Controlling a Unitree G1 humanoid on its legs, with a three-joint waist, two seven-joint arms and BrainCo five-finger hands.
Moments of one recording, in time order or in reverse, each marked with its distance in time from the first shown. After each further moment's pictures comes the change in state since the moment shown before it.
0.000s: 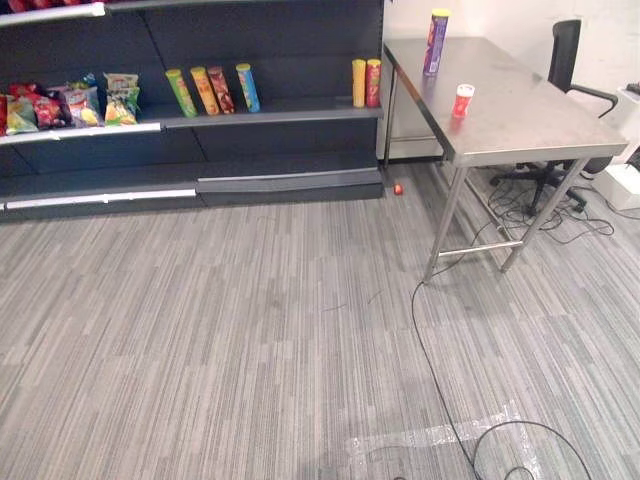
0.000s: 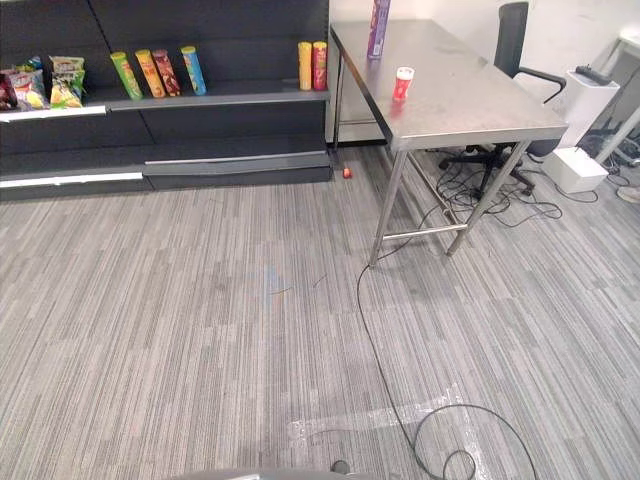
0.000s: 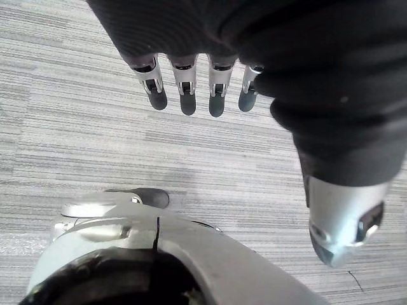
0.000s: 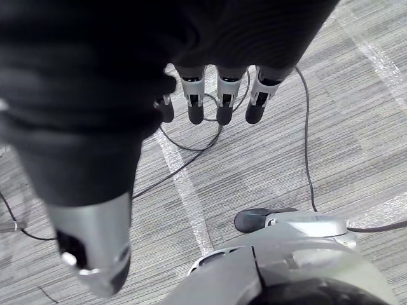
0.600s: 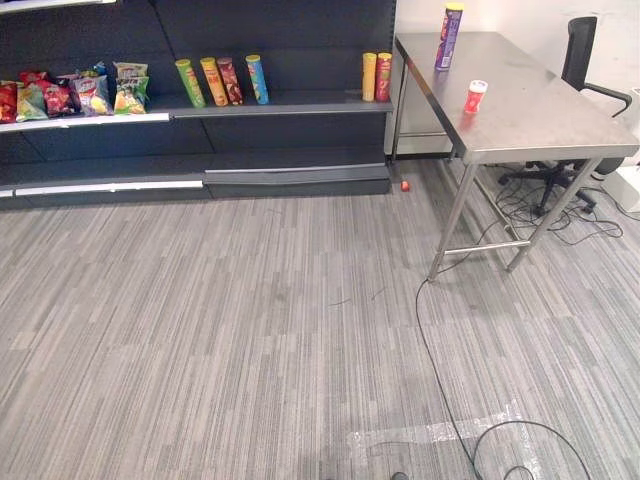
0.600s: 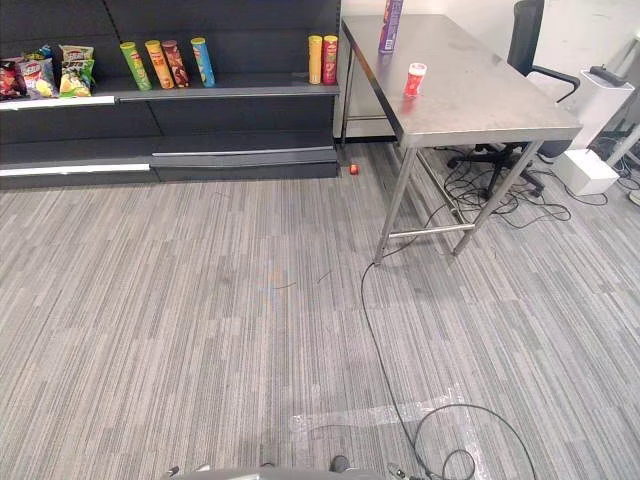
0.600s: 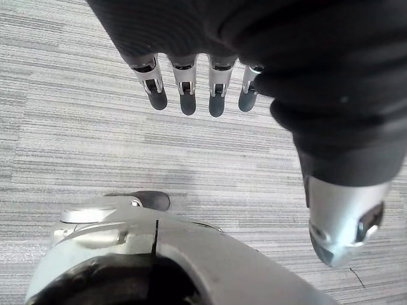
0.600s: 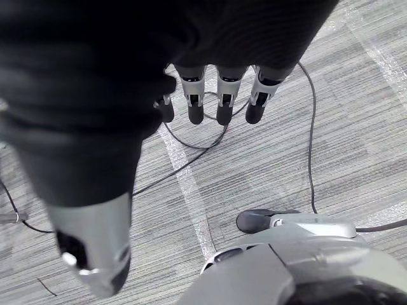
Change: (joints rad) left arm -0.019 0.006 -0.013 -0.001 0.031 -0.004 0.009; right arm -0.043 0.004 -0.030 0.023 -0.037 0.000 -0.006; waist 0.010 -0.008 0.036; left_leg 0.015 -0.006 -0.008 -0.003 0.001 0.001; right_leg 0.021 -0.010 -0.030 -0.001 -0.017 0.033
